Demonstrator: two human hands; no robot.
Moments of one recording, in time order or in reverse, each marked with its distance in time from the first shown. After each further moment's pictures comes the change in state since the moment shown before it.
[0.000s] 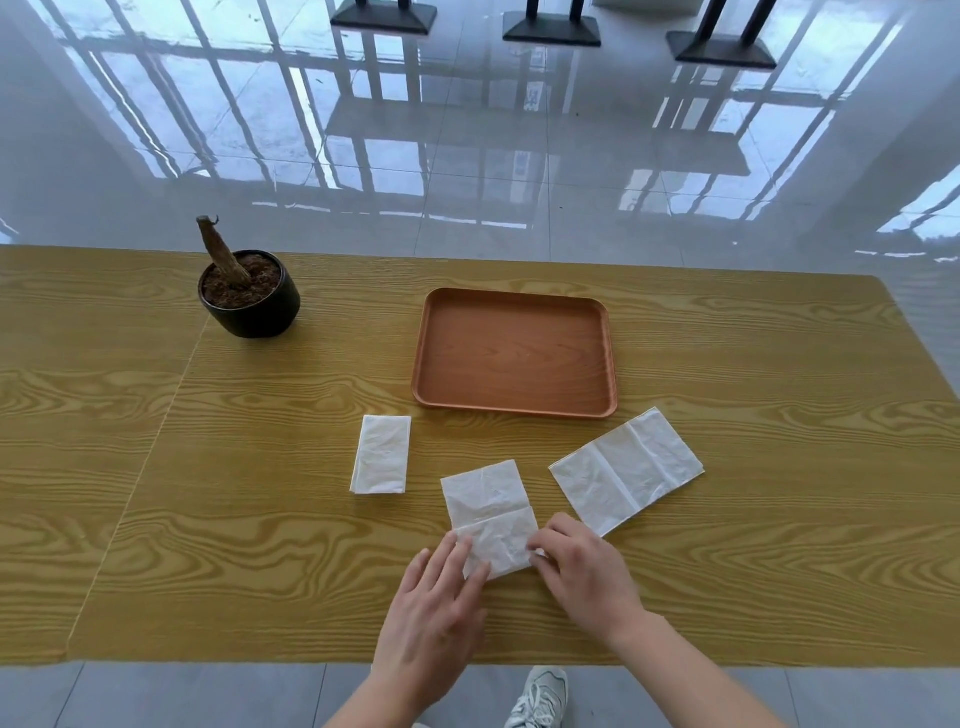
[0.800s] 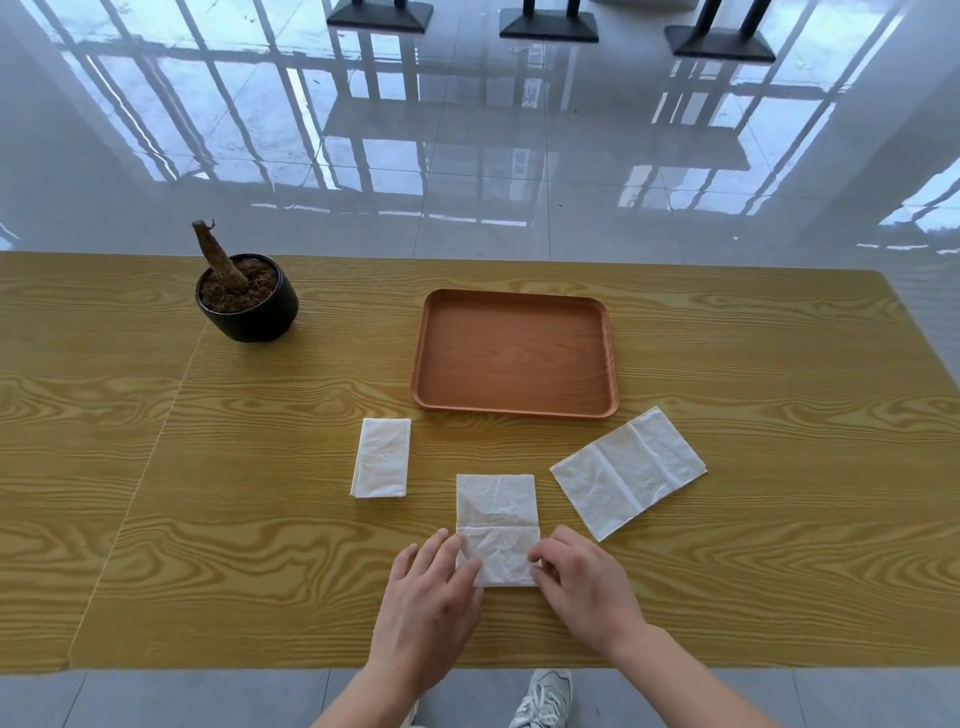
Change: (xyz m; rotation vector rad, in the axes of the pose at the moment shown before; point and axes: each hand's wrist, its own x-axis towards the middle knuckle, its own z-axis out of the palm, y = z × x) left_hand 0.014 -0.006 -0.015 -0.037 0.029 -0.057; right_hand -0.006 0.002 0.012 0.055 -0.007 0.059
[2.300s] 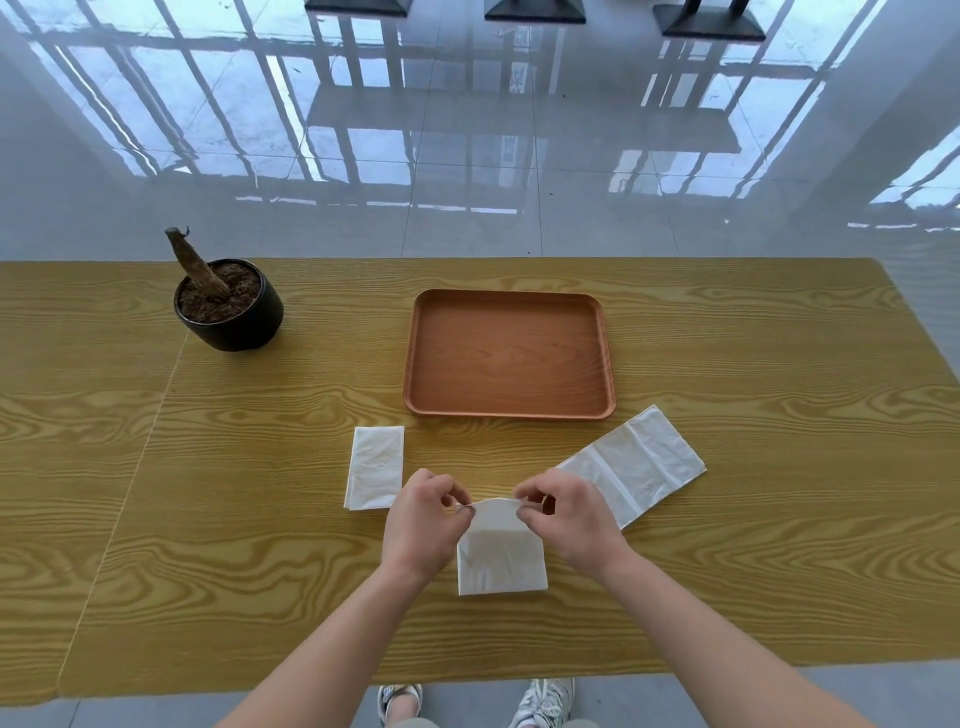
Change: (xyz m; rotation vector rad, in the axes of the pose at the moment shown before) left_hand 0.096 -0.015 -0.038 -0.598 -0.043 -0.456; right_hand 0.065 -0.021 -0.043 0.320 0.005 0.098
